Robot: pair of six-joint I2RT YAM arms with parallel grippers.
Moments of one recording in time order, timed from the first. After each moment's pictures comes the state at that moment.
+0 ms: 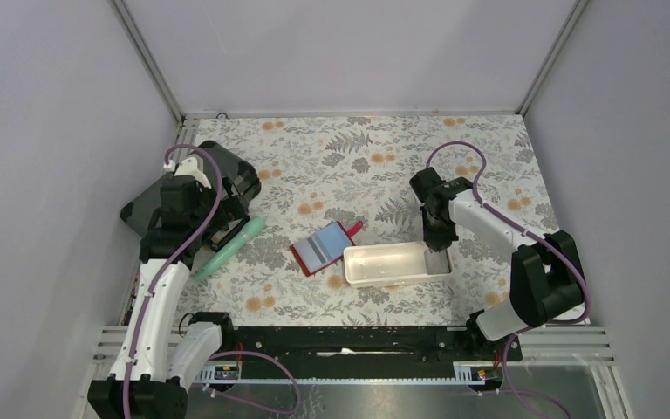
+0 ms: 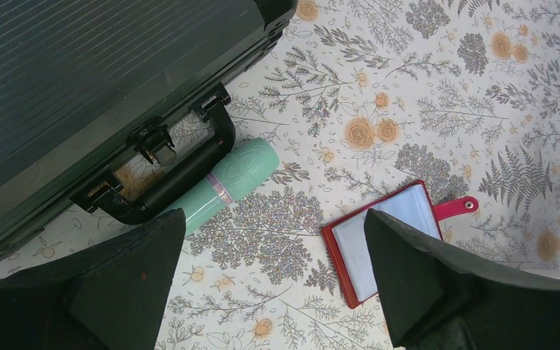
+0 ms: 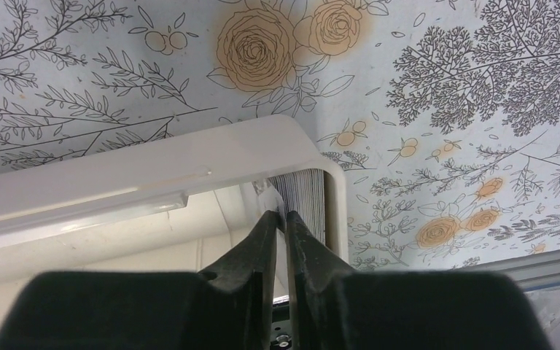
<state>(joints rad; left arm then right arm) -0.01 0.85 0.87 -0.63 0.06 -0.37 0.43 1.51 1.04 -0.98 0.24 0.45</state>
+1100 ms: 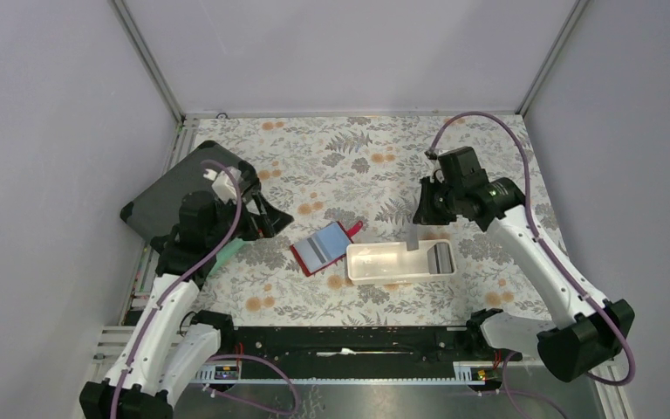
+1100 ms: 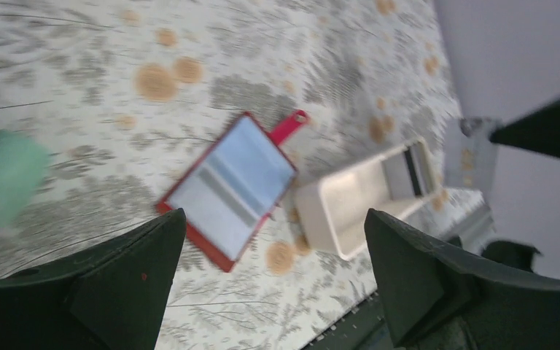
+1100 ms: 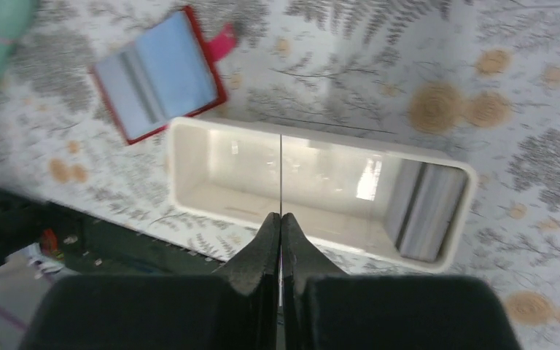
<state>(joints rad) -0.12 0.76 0.68 -0.39 0.45 -0.49 0.43 1.23 1.20 -0.97 -0.08 0.39</state>
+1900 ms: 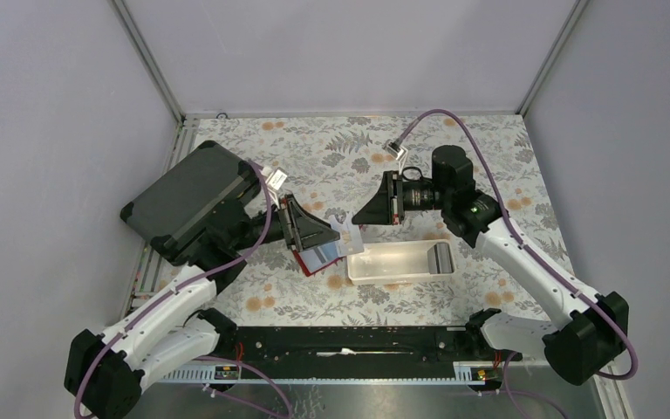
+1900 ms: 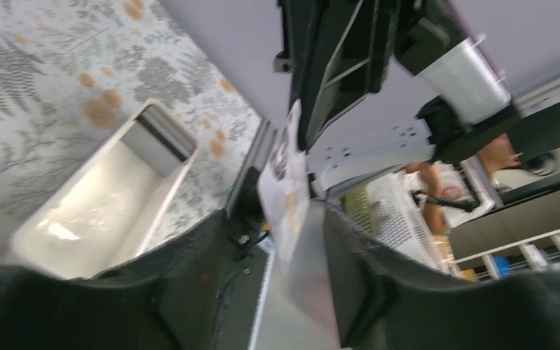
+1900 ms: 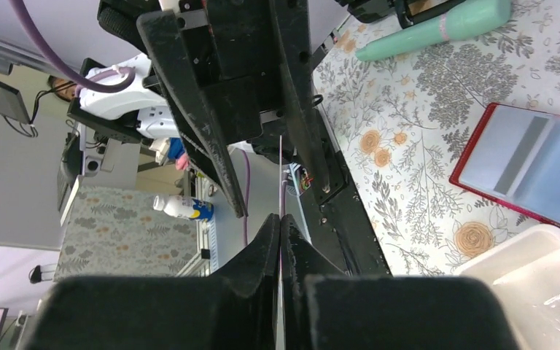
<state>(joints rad) -0.56 0.87 0.57 0.34 0.74 -0.89 0.53 1.17 1.02 -0.14 -0.94 0.68</state>
